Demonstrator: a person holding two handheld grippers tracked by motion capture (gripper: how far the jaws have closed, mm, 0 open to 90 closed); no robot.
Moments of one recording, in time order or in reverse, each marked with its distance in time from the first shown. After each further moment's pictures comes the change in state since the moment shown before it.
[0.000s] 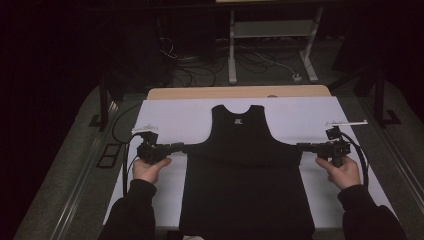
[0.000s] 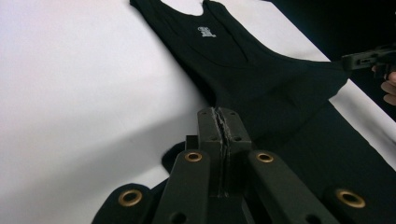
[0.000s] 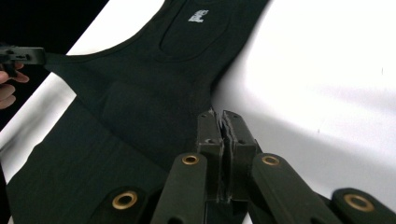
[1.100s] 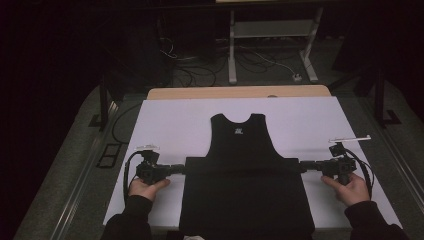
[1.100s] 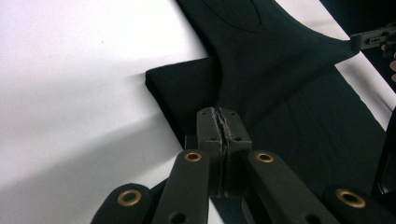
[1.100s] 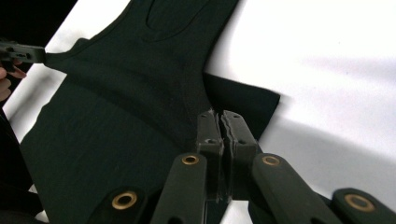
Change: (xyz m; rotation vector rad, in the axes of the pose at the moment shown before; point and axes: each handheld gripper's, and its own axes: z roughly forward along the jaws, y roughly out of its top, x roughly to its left) left arm -0.015 -0.041 -0.008 0.126 0.002 -0.041; right arm 0.007 -0.039 -0.011 0.091 0.003 0.033
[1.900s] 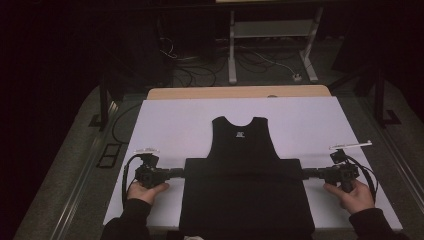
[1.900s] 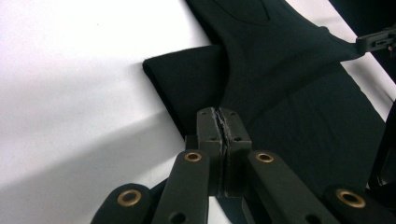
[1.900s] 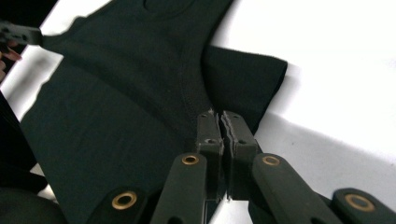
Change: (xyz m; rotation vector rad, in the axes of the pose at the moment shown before) left arm -0.004 -0.007 -0.003 0.032 0.010 0.001; right arm 0.007 -0.015 -0.004 0.054 -0.014 -0.021
